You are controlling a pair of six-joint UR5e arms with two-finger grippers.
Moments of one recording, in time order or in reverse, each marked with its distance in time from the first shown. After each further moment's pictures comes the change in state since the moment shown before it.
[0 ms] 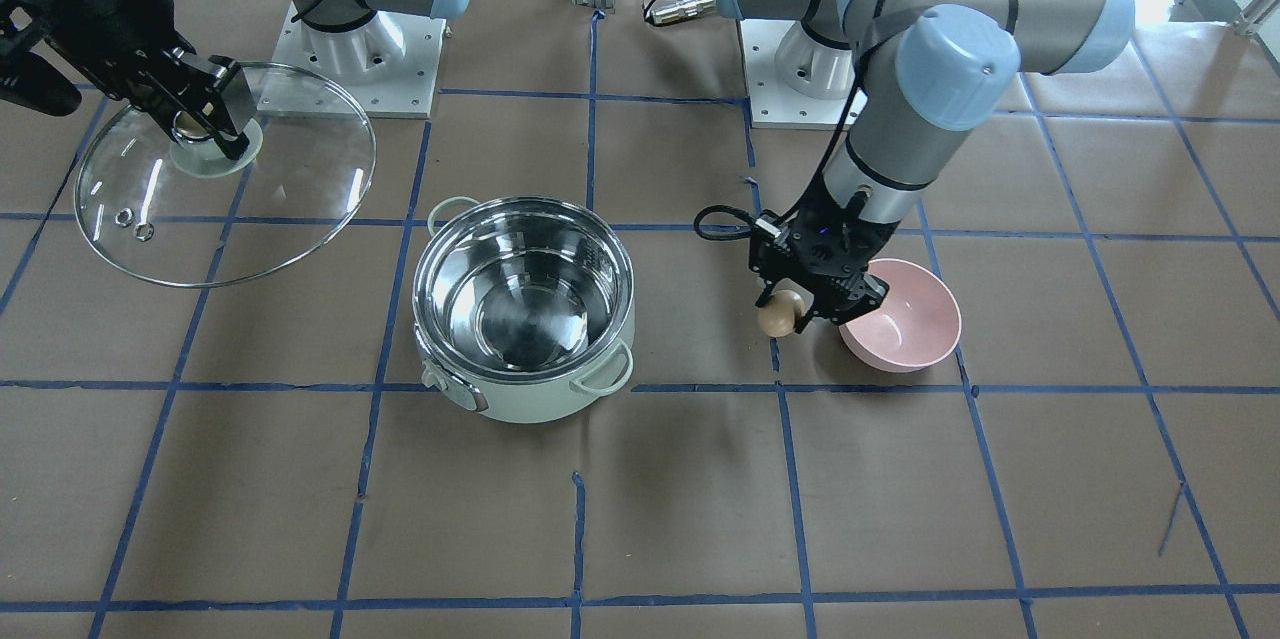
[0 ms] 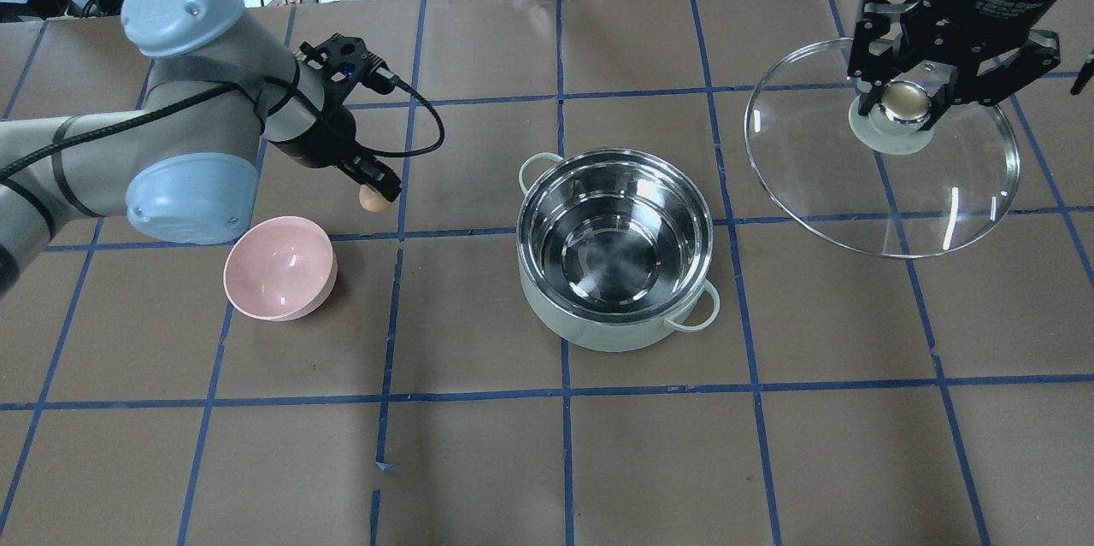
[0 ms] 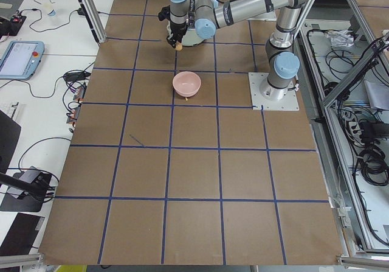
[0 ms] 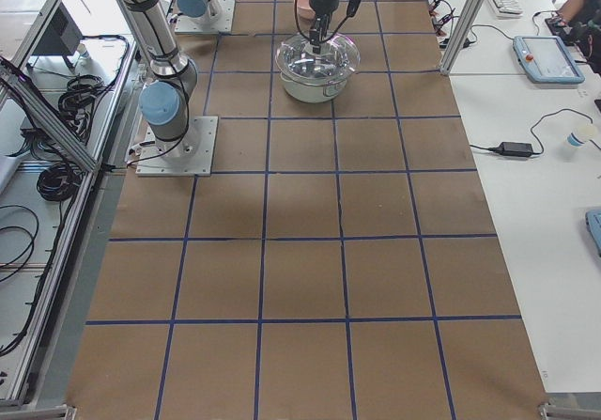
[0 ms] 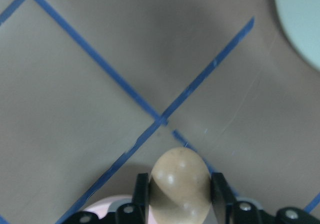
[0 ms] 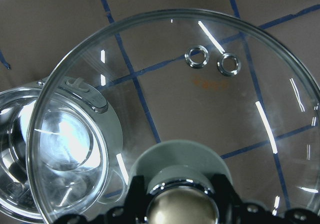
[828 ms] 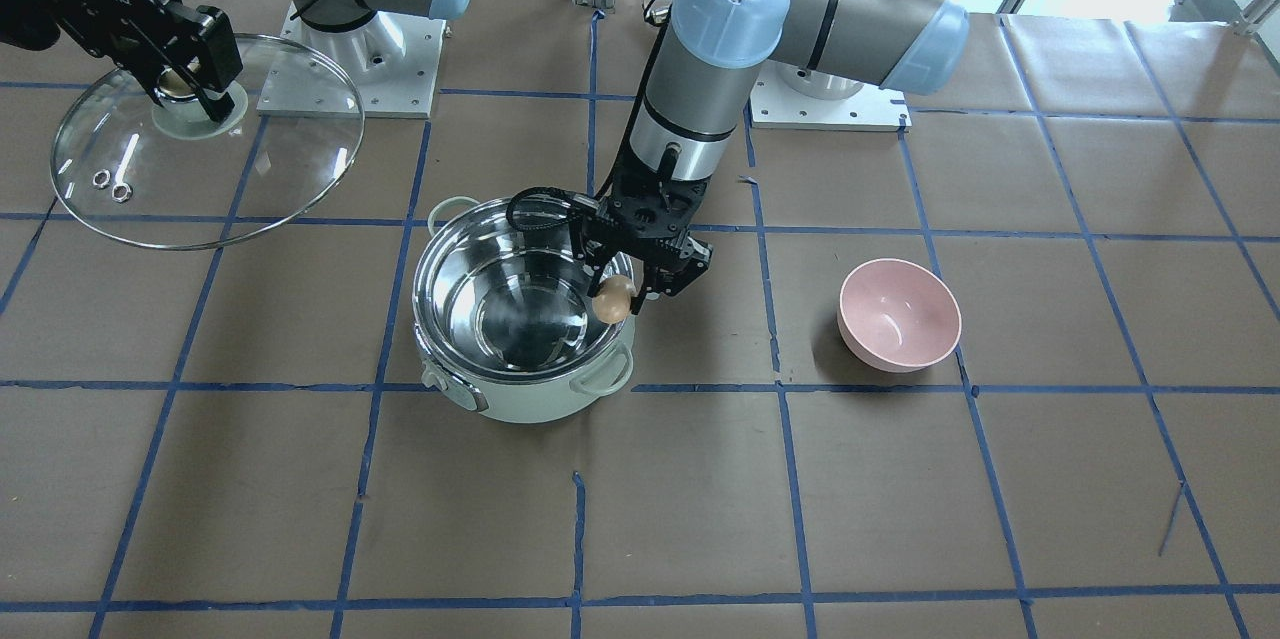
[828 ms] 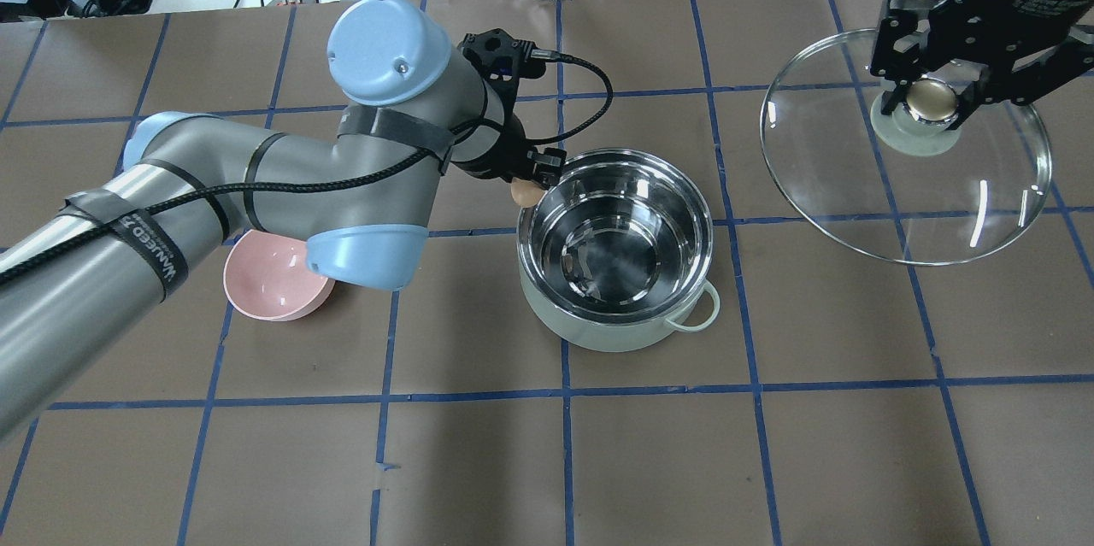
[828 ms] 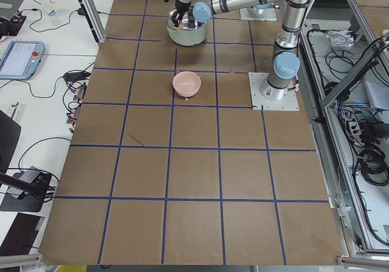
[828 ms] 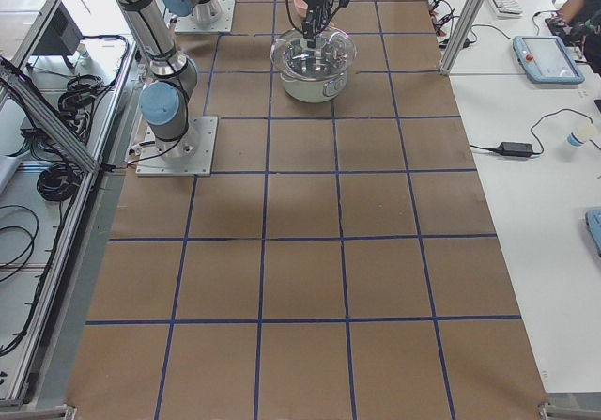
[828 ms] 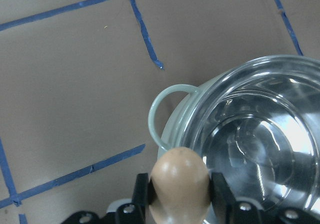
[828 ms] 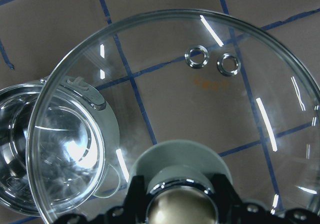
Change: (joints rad) left arm -0.293 -0.080 0.031 0.225 0.005 -0.584; right arm -0.009 -0.065 0.002 0.024 -0.015 -0.023
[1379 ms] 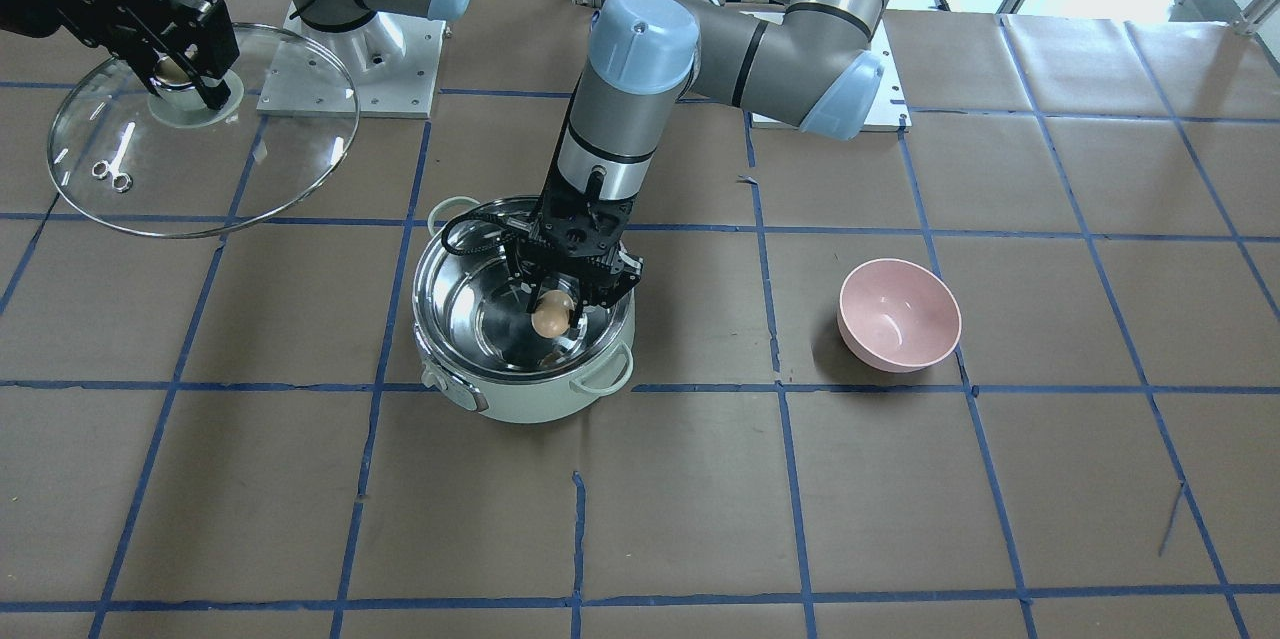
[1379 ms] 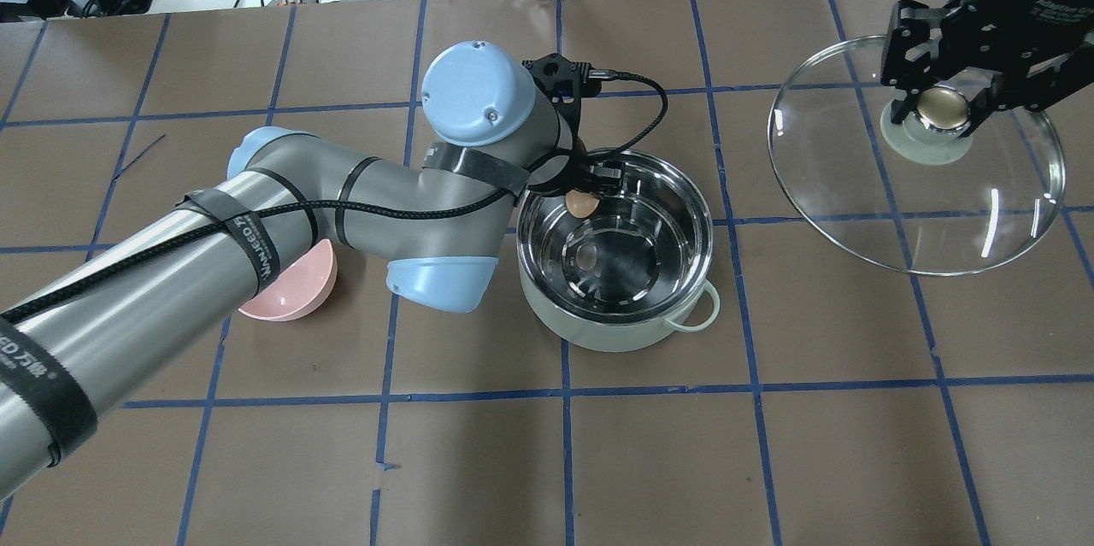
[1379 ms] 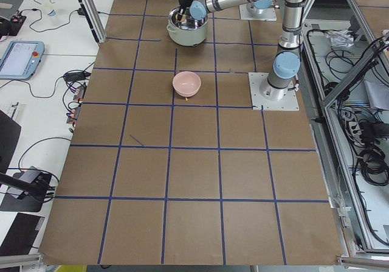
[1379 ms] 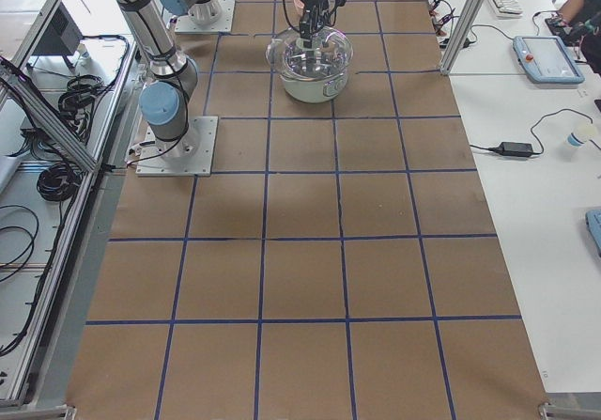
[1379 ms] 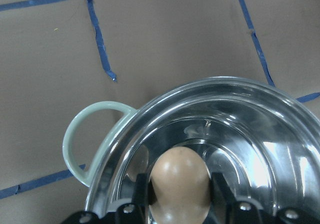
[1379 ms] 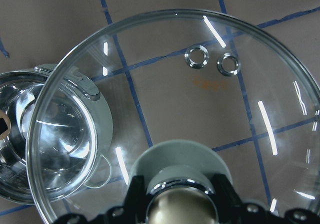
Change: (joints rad) left arm -0.097 -0.100 0.010 0.131 0.041 -0.178; right arm -0.018 -0.010 0.006 0.013 -0.001 -0.058
